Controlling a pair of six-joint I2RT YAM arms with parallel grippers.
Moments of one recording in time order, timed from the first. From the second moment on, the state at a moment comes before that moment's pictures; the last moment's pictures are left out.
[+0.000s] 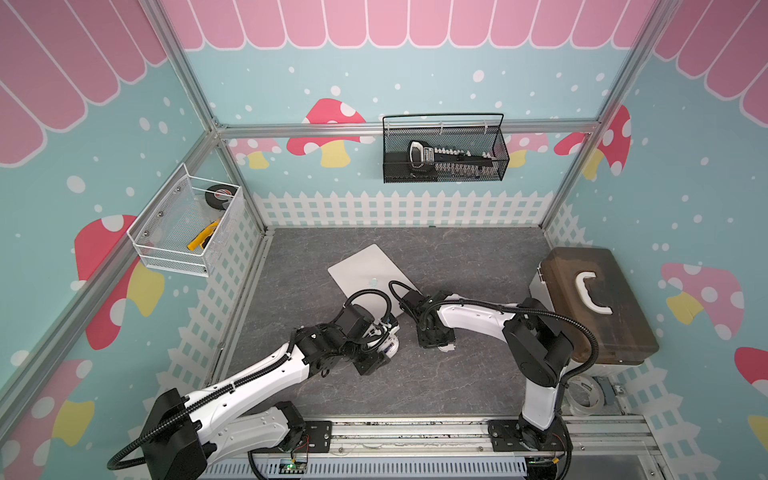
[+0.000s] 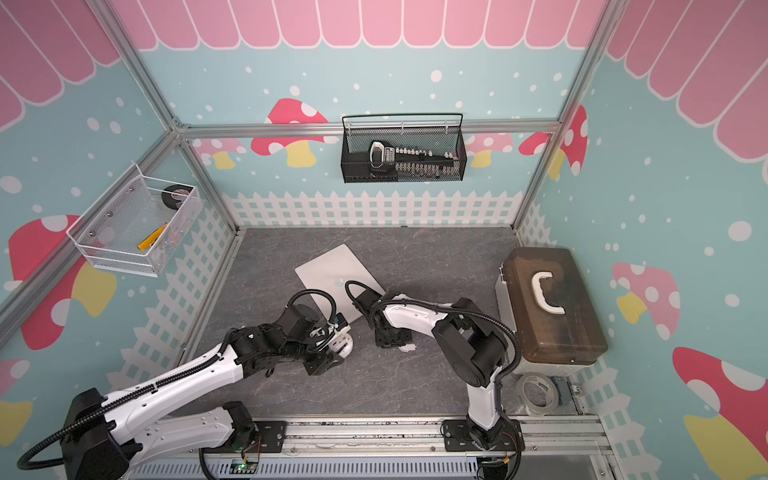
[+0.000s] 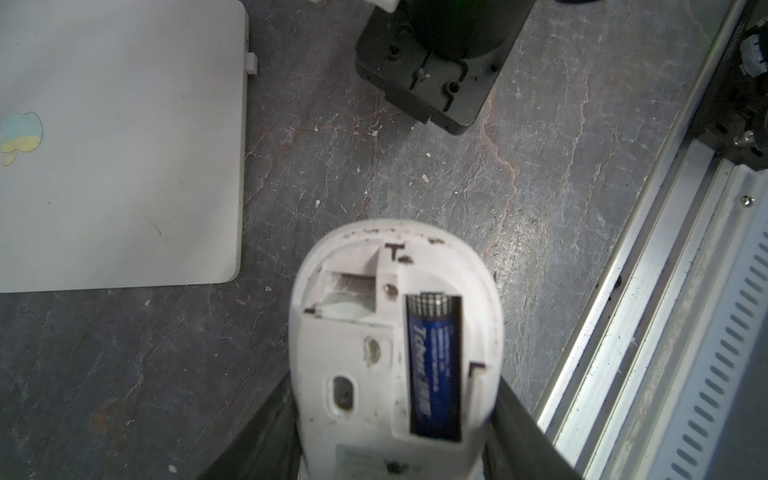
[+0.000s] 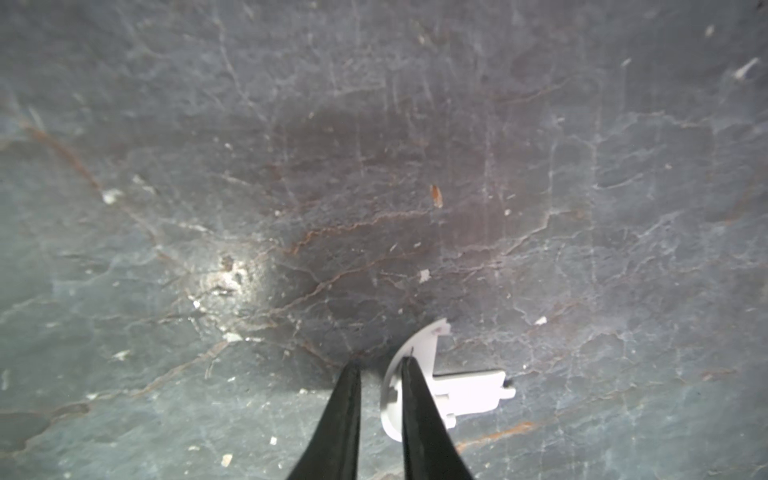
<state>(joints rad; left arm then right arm) -0.80 1.08 0.76 -0.64 0.16 0.14 0.82 1.88 1.22 -0.91 0.19 0.70</state>
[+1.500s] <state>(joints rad) -0.79 1.30 0.70 -0.14 0.23 0.47 0.35 1.23 0.92 -0.28 -1.06 0.81</state>
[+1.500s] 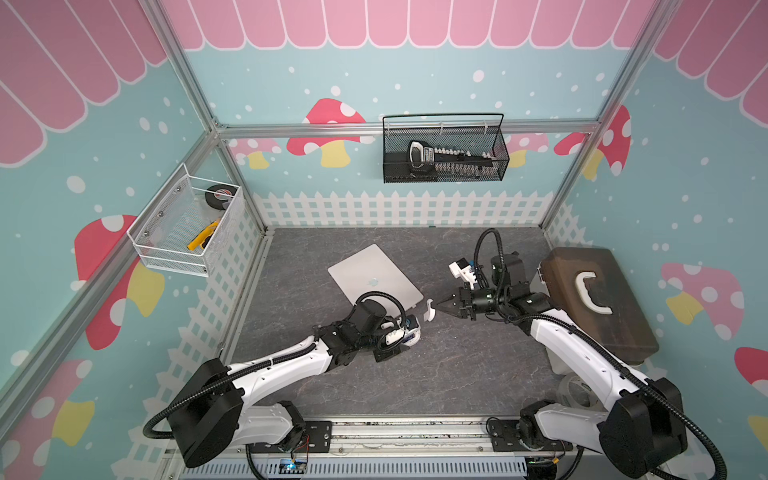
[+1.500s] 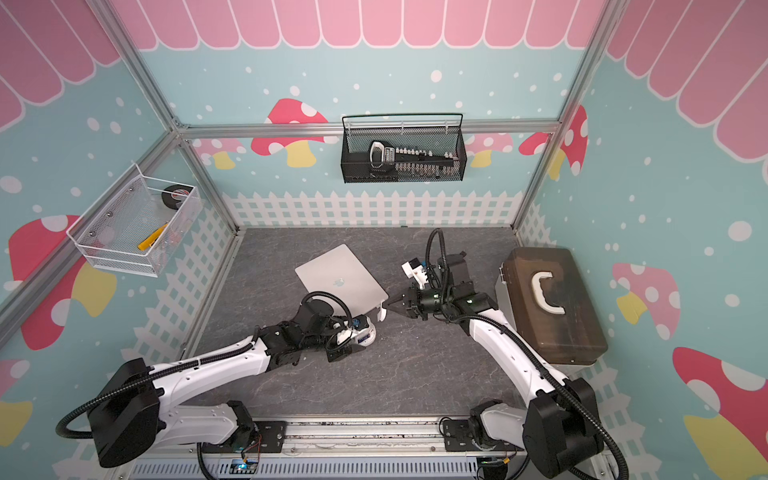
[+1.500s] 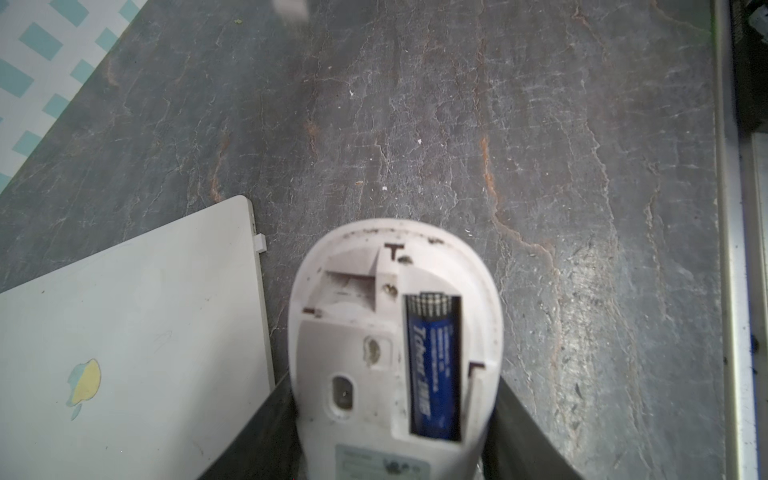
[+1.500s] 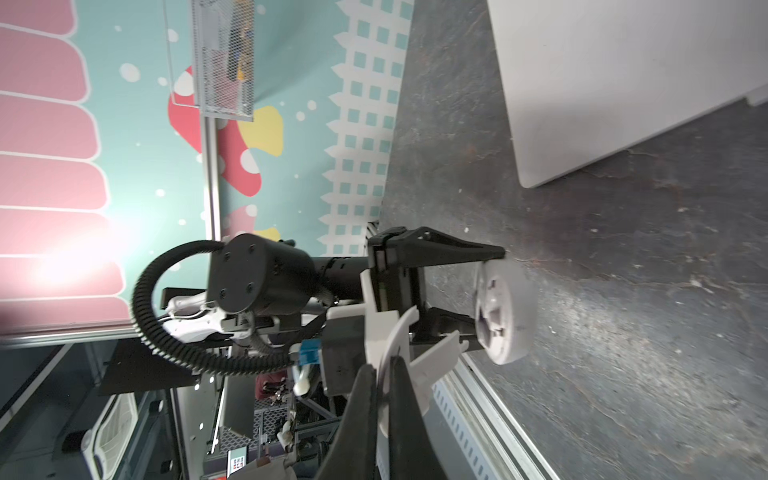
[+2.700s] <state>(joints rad) -0.77 1.31 0.77 -0.05 0.32 0.50 0.35 1.32 0.81 -0.06 -1.15 0.95</state>
